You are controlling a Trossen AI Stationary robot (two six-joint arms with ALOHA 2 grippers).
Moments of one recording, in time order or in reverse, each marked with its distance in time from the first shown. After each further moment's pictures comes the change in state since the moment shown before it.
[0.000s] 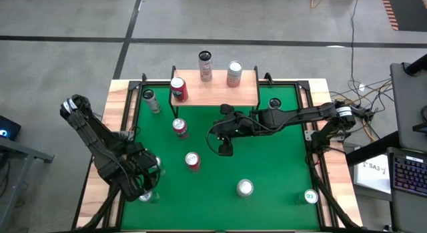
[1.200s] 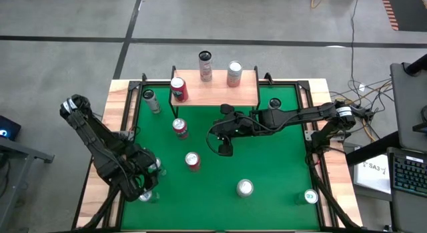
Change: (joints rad) left arm -0.001 0.001 0.020 -0.013 0.051 -0.119; right arm 0.000 0.000 0.000 0.000 0.000 0.004
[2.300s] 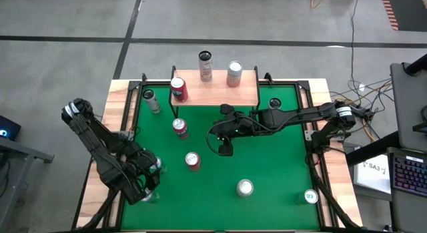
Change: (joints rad) left arm 0.000 0.085 0.063 -0.114 -0.076 -0.039; right arm 0.000 0.000 -0.002 0.000 0.000 -0.019
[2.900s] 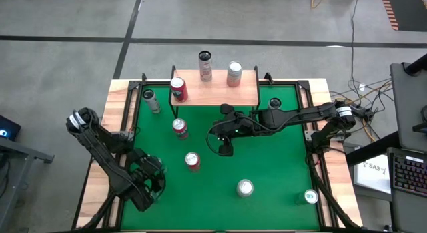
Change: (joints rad) left arm 0.000 0.170 -0.001 0.000 0.000 -0.065; right arm 0.000 0.000 0.000 0.000 0.000 0.008
